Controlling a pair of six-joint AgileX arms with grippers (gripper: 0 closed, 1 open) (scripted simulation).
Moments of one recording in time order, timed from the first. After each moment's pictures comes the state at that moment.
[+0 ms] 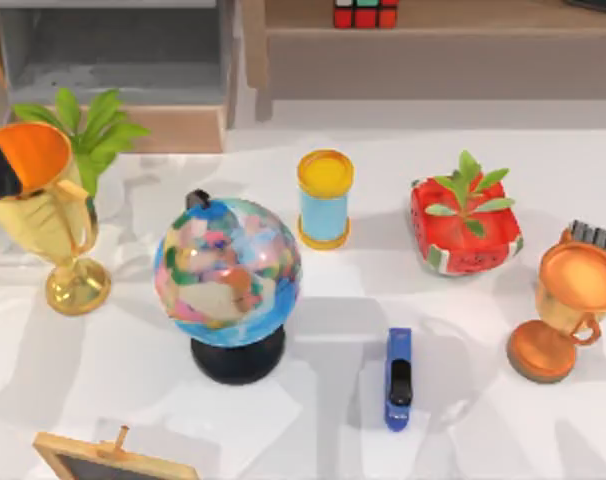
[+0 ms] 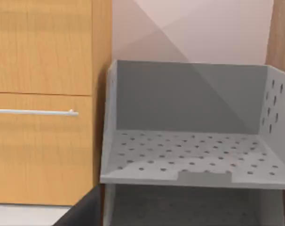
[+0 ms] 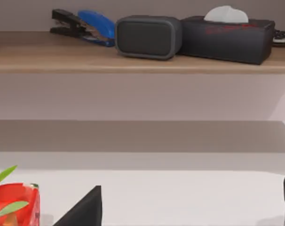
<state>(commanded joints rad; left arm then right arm) -0.23 0.58 0.43 0.25 -0.22 0.00 0.00 0.00 0.00 0.00 0.00 0.00</state>
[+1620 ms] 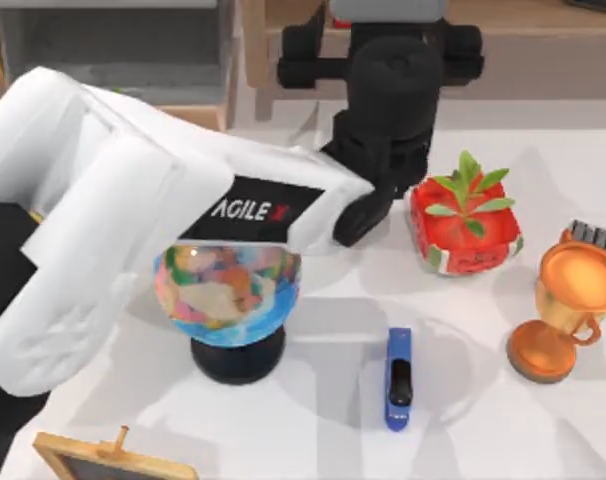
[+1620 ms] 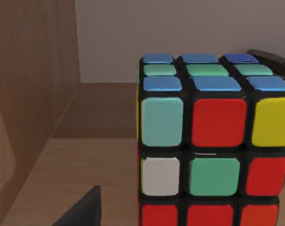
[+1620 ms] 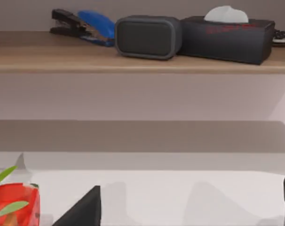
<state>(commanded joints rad) -0.79 2.27 1.49 0.80 -0.74 0.02 0.00 0.00 0.00 0.00 0.00 0.00</state>
